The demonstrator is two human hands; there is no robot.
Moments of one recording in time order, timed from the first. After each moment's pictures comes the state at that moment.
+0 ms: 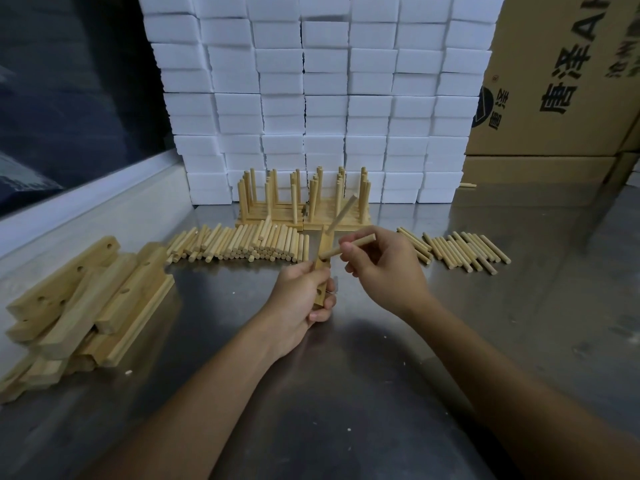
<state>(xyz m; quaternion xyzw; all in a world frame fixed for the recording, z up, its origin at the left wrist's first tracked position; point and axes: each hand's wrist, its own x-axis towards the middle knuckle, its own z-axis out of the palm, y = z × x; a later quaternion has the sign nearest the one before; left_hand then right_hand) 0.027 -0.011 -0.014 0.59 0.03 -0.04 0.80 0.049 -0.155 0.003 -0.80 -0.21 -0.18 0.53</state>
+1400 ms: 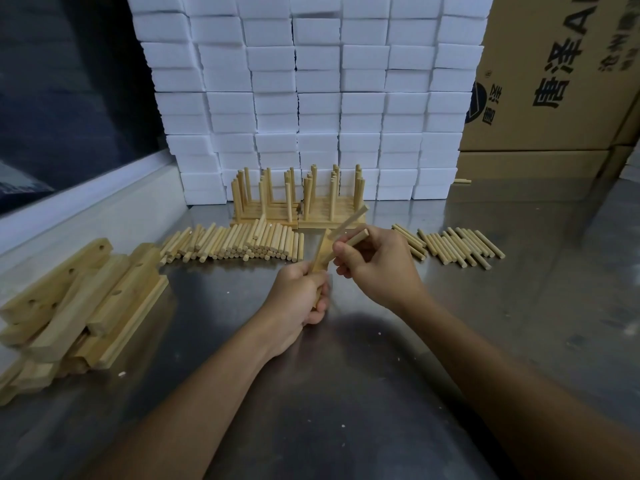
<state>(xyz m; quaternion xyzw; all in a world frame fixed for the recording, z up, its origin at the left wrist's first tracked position) 0.028 -0.015 -0.016 0.66 0.02 -0.03 0.75 0.053 -0.155 0.000 -0.79 -0.22 -0.20 0.53</state>
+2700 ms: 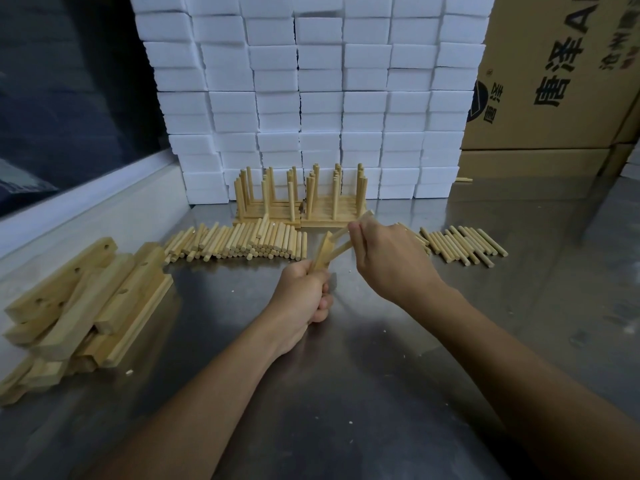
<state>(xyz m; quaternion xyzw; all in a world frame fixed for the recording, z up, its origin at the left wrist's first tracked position) 0.028 -0.015 -0.017 0.67 0.05 -0.02 0.74 0.051 -0.156 0.019 -0.93 -0.19 -0.26 0.19</state>
